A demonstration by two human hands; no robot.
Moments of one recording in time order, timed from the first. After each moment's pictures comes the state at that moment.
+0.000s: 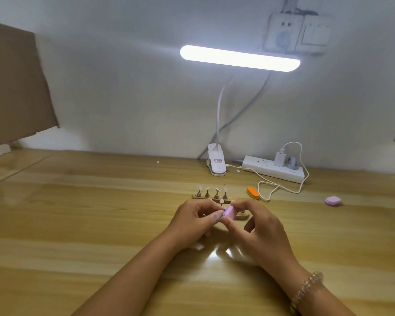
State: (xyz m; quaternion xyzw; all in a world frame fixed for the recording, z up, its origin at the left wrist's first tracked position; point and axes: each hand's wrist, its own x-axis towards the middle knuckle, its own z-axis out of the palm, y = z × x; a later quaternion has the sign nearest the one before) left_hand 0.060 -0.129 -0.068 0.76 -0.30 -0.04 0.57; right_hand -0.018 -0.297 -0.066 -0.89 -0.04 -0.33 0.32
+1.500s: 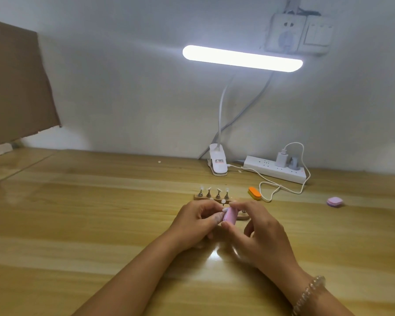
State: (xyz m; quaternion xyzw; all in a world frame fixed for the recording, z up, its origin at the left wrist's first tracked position) left_hand 0.059 -0.130 -0.071 0.75 -0.31 -0.06 0.58; right_hand -0.021 -0.293 -0.068 -0.90 -0.06 -0.32 0.29
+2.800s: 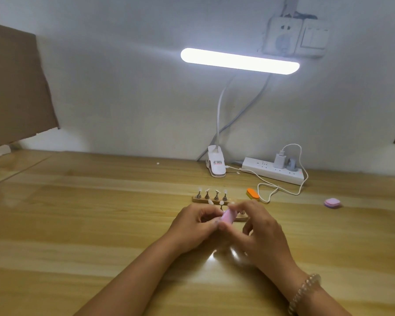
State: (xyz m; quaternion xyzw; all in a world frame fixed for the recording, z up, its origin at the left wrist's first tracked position) left_hand 0.063 -0.130 -0.074 0.77 -0.34 -0.05 0.54; right_hand -0.021 -0.293 -0.063 -0.90 -0.05 -0.33 0.29
